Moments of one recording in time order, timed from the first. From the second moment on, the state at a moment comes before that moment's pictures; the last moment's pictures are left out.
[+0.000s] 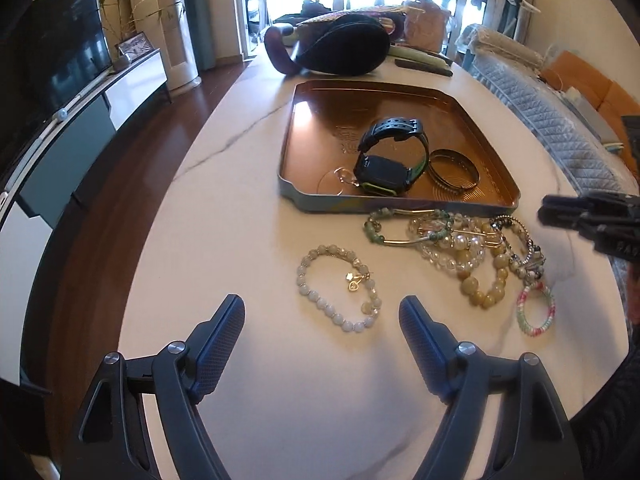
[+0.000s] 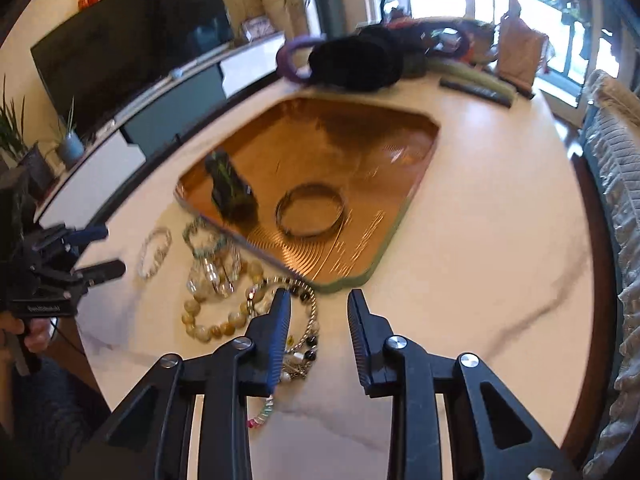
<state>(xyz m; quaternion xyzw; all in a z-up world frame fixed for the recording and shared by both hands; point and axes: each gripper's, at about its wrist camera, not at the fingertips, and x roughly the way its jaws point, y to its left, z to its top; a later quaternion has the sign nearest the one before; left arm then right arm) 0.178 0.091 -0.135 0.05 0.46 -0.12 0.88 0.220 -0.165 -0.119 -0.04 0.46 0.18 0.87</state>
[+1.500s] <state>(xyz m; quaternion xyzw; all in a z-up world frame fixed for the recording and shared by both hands) 0.193 0.080 -0.144 0.04 0.46 -0.10 0.88 0.218 -0.156 -0.124 -0.05 0.47 0.21 0.86</state>
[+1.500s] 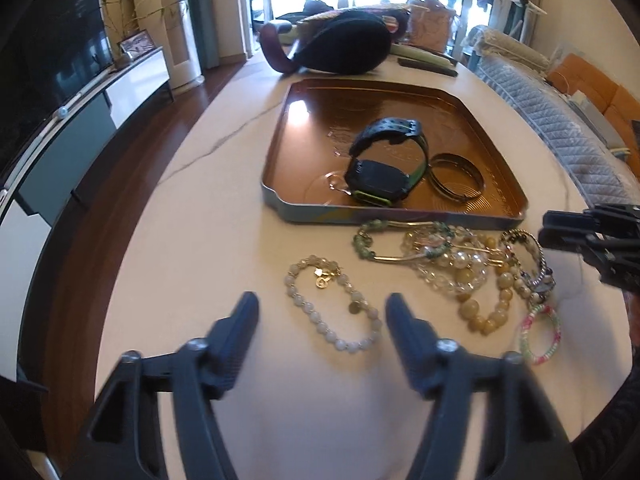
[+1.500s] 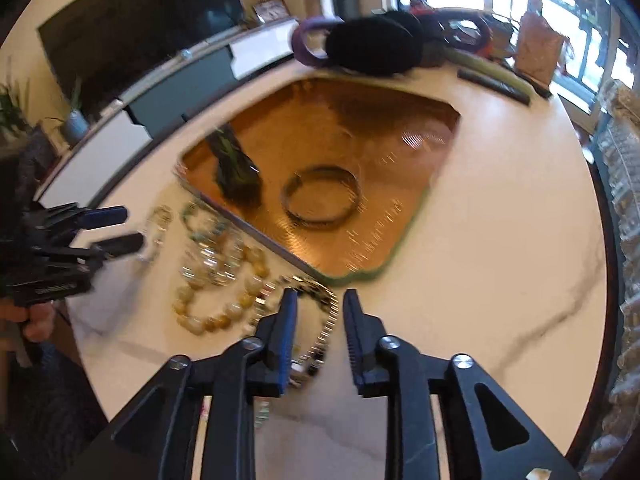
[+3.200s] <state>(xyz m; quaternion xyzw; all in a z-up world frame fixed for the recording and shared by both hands) 0.197 0.065 -0.153 0.05 0.47 -0.14 0.87 0.216 -0.136 -0.128 -0.04 0.47 0.25 0.85</state>
